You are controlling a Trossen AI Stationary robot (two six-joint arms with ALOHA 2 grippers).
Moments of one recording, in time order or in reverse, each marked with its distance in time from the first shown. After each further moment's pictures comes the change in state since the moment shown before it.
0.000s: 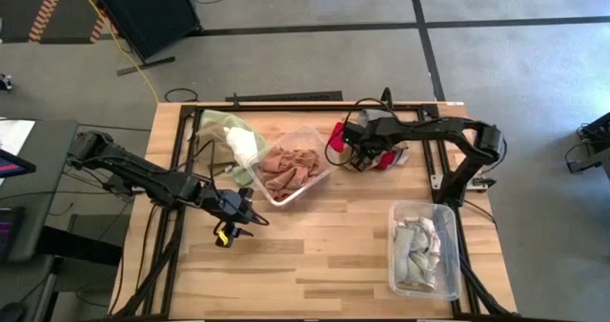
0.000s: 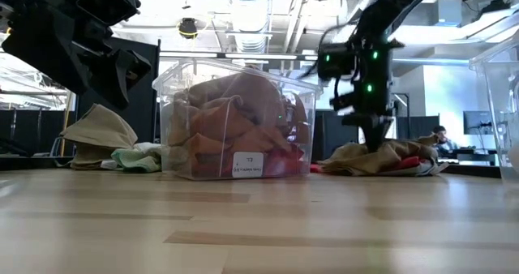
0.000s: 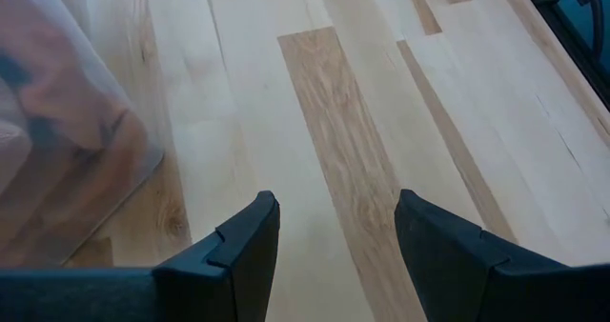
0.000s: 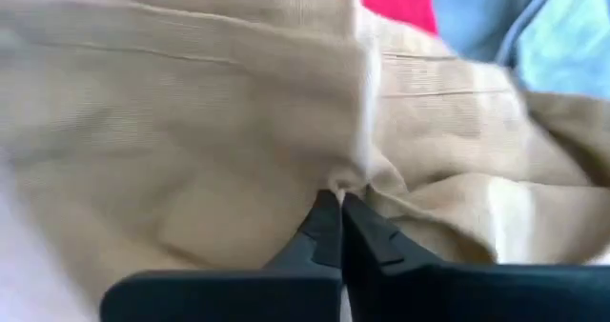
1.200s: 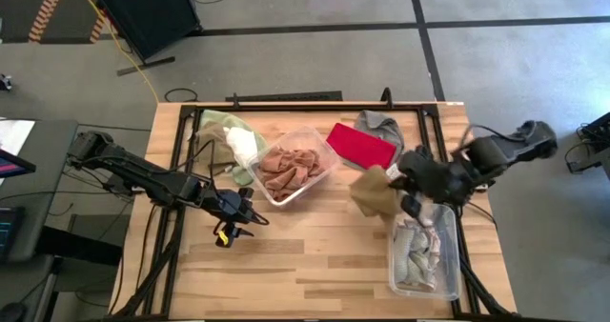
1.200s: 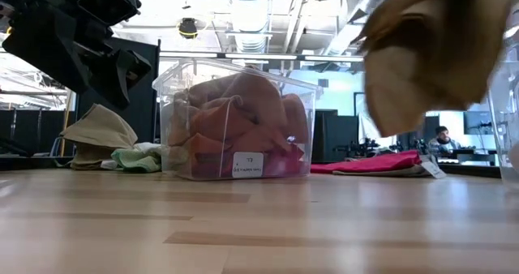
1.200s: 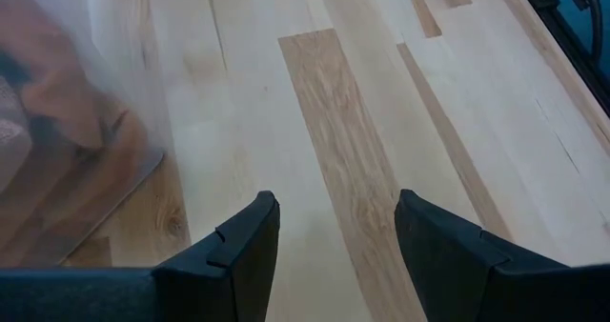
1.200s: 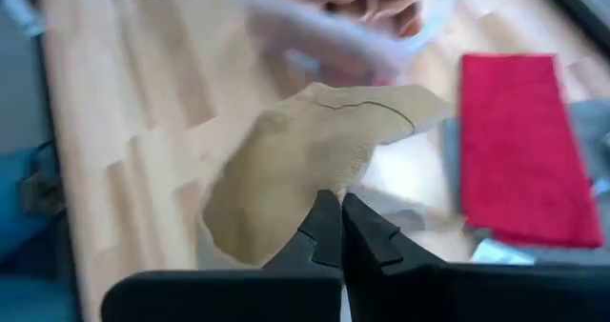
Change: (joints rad) left arm 0.000 0.000 0.000 0.004 0.000 -0.011; right arm 0.826 -0.589 0.292 -0.385 0.051 0.440
